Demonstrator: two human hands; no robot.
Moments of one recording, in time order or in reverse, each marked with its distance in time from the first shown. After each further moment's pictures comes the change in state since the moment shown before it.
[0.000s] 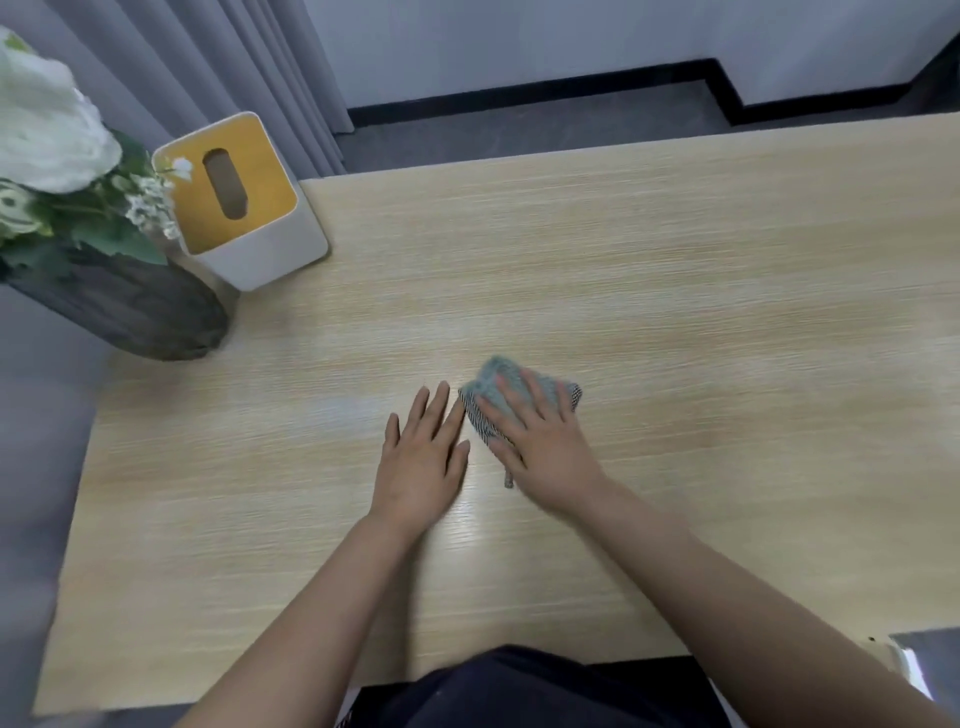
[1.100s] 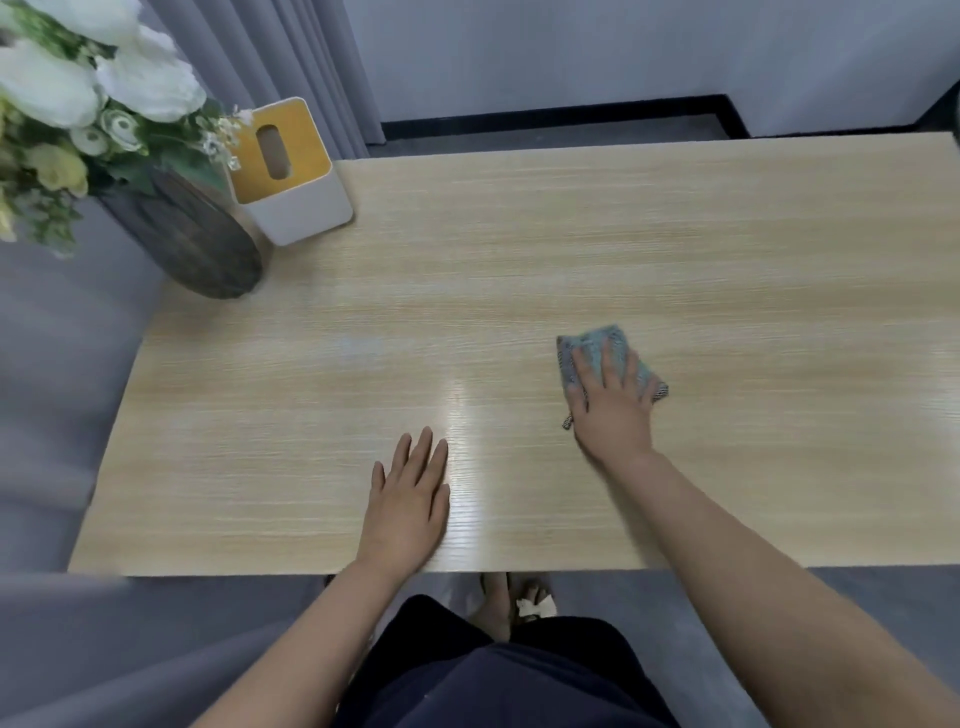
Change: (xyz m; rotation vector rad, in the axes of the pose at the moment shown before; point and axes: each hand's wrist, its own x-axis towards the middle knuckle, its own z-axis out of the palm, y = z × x) left_hand -0.121 0.022 0.050 -0.038 0.000 -0.112; right_hand -0.069 0.047 -0.007 0.079 0.032 0.475
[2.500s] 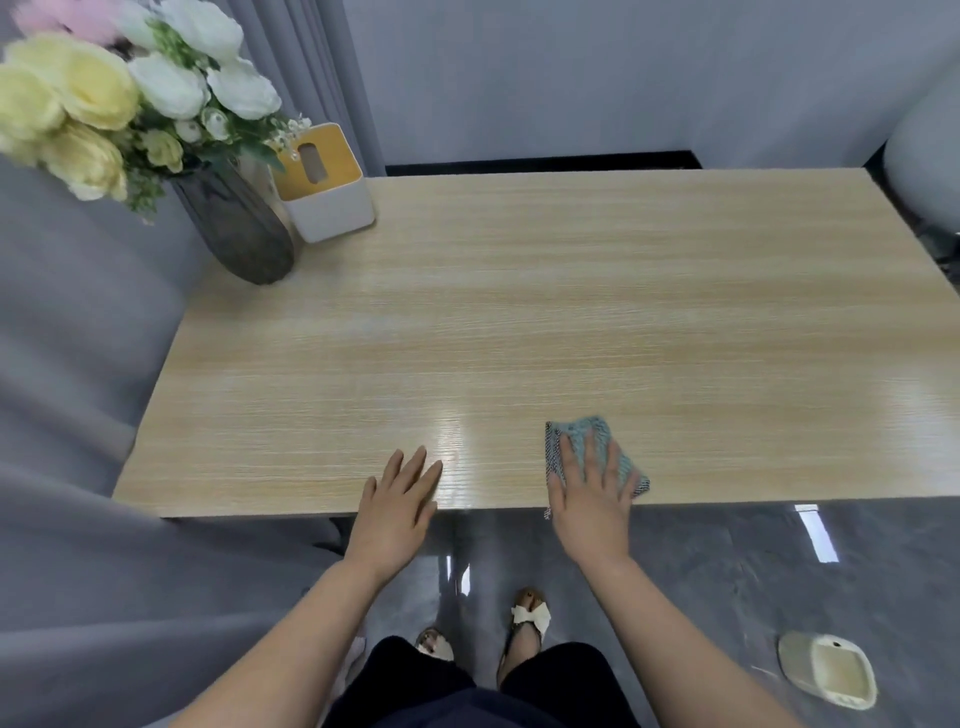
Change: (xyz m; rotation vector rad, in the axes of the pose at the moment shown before) left_hand -0.070 -0.029 0.016 -0.064 -0.030 0.076; right_hand -0.162 -0.016 0.062 -0.014 0.037 0.044
